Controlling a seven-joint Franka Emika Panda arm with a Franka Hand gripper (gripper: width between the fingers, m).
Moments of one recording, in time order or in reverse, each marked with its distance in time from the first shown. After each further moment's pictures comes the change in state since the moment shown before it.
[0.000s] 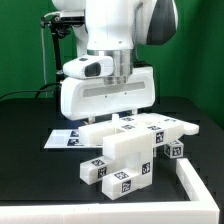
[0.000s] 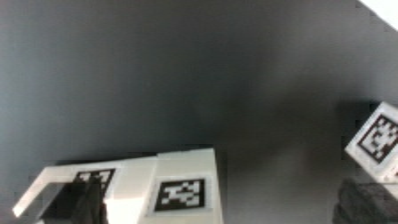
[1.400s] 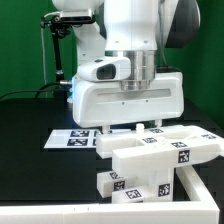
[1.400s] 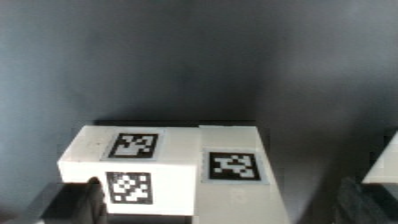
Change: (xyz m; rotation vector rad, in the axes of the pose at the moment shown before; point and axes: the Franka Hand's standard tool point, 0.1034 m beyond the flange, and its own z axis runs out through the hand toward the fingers) arm 0.077 0.011 -0.003 -0.017 0.022 0.191
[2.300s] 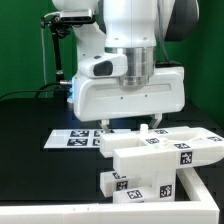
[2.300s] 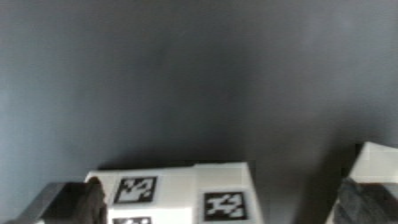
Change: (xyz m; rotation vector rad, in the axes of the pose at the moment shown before) arm -0.026 -0.023 -0.017 0.045 -0.052 0.152
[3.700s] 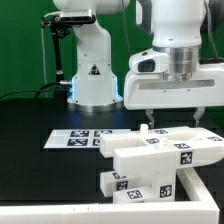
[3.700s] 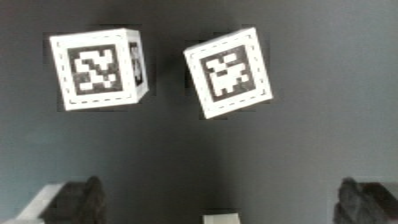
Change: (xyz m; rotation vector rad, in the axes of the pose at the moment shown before) arm -0.030 -0.089 0.010 0.028 -0.079 0.231
